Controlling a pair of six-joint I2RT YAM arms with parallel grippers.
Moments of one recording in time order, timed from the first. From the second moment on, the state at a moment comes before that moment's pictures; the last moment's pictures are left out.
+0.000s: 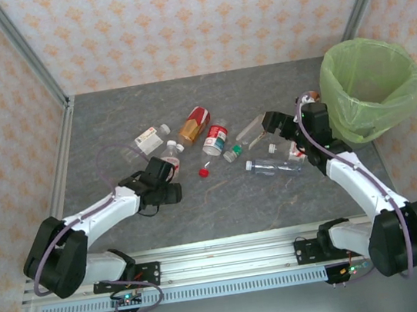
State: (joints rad) left arm -0.51 1.31 0.66 -0.50 -0.08 -0.46; right arm 0.16 1.13 0.75 -0.12 -0.15 0.56
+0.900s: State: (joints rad) left arm -0.78 1.34 0.97 -0.40 0.00 -0.25; right arm 0.37 1.38 1.08 -0.17 -0.50 0.81
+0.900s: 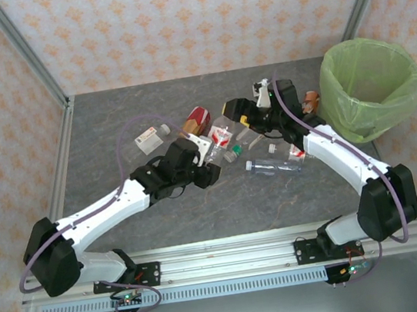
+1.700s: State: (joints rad) left arm -0.79 1.36 0.97 -0.36 0.03 -0.24; right arm 0.37 1.39 1.05 -0.12 -0.46 0.83
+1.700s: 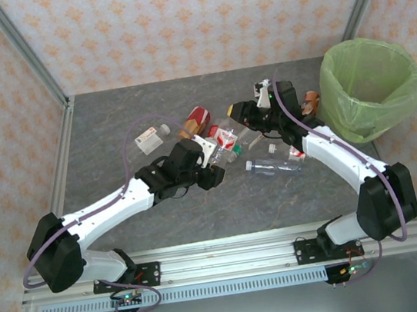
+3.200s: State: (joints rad) left arm -0.67 1.02 0.58 -0.33 -0.68 -0.76; right arm 0.16 1.12 1.26 0.04 0.25 0.41
